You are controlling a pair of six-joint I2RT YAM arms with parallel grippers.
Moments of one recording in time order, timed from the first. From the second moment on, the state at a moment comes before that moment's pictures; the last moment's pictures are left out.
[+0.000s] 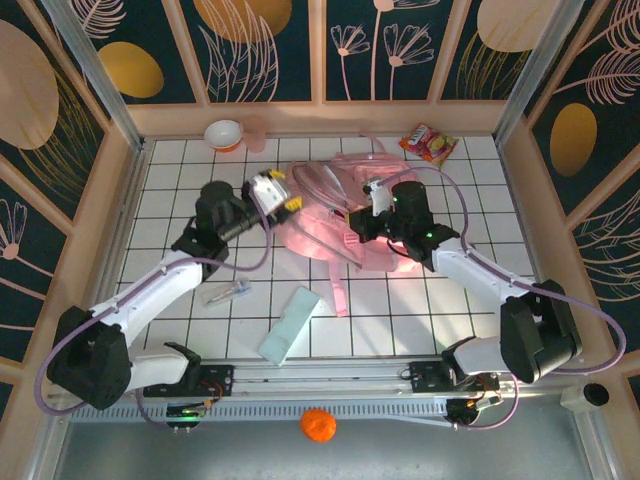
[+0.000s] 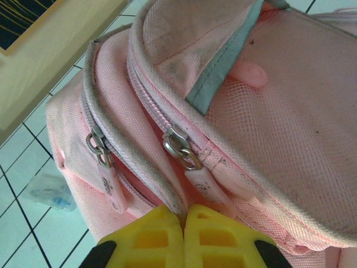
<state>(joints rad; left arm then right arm) -0.50 1.25 0.79 0.27 0.35 0.46 0.49 1.35 0.83 0.00 -0.42 0.22</state>
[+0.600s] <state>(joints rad) -0.66 1.34 0.69 0.37 0.23 0.58 0.52 1.43 0.89 0.00 -0.43 0.28</state>
